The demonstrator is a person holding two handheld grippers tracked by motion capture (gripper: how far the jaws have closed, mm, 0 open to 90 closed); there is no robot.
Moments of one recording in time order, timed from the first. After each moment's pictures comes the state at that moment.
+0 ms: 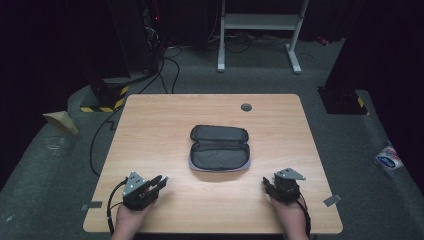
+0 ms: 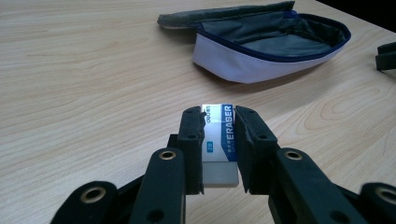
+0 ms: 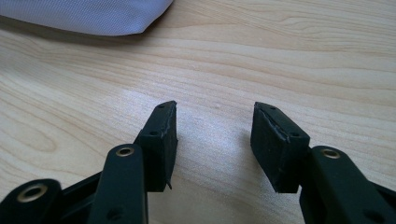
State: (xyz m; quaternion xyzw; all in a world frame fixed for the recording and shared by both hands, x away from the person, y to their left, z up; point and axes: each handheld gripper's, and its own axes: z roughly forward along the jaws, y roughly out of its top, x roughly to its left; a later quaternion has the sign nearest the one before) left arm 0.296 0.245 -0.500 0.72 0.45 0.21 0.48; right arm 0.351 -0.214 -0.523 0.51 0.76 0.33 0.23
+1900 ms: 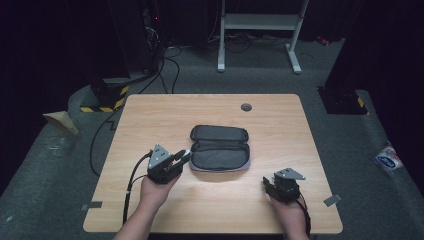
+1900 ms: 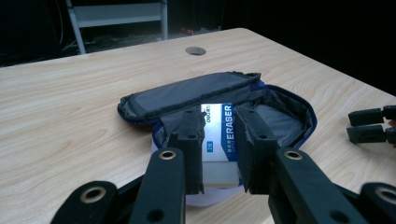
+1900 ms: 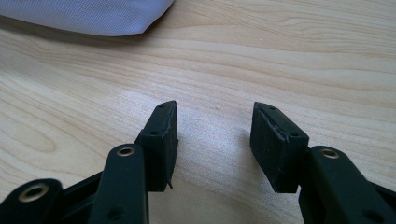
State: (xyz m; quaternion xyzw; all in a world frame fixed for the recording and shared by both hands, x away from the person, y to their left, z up) left arm 0.353 0.178 -0.441 0.72 0.41 0.23 0.51; right arm 0.351 -0.215 -0.523 0.51 0.76 0.33 0.23
